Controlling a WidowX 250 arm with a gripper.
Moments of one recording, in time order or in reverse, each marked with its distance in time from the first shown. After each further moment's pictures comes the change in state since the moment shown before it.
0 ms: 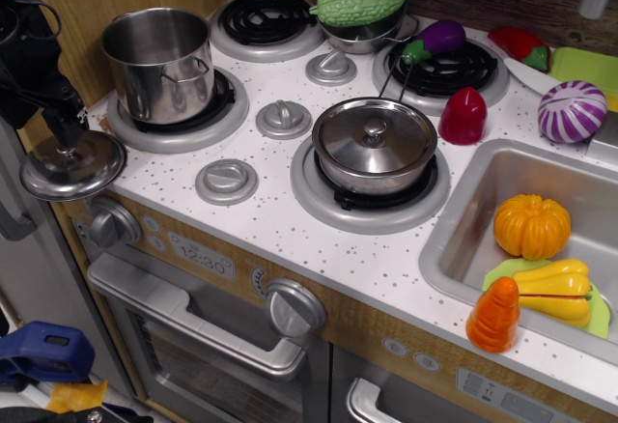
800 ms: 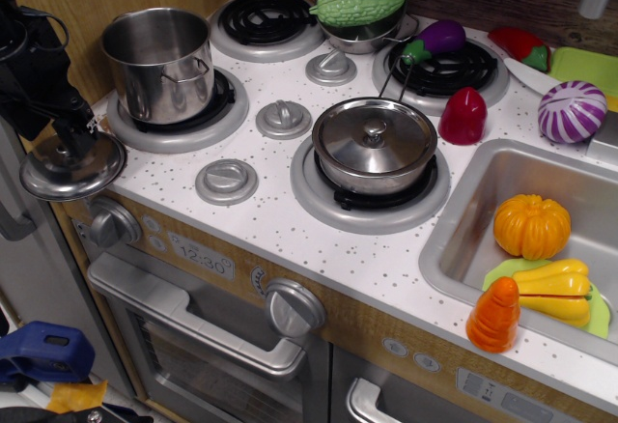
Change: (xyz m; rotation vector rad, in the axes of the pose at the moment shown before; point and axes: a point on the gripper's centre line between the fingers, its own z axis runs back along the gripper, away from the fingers) arm 0.001 -0.008 -0.013 -0.045 -0.012 -0.004
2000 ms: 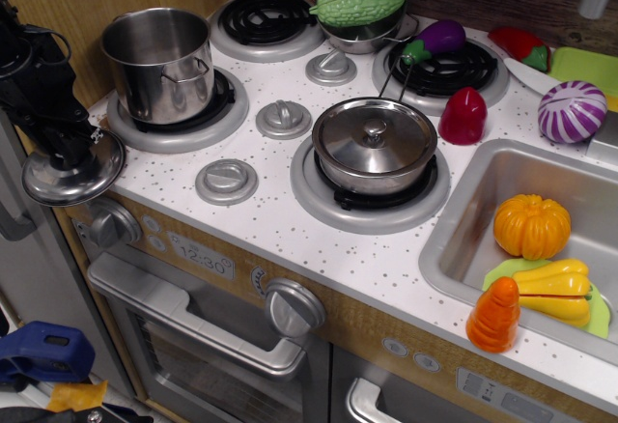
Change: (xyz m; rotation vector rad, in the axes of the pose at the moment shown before) arm -0.001 0.004 -0.018 -0.051 0.006 0.001
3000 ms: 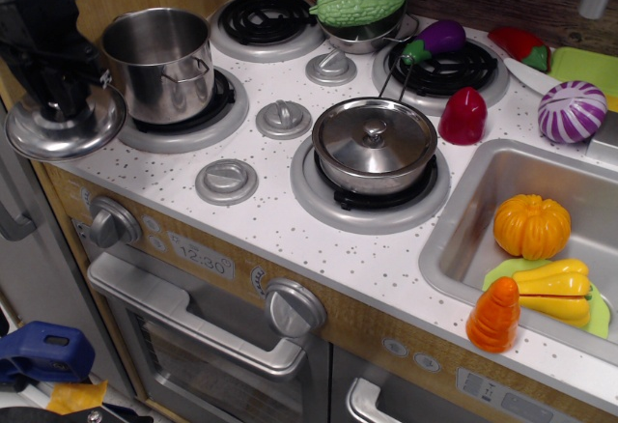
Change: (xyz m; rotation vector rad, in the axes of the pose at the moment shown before) arm 0.012 -0.028 0.070 0.102 0.040 0.073
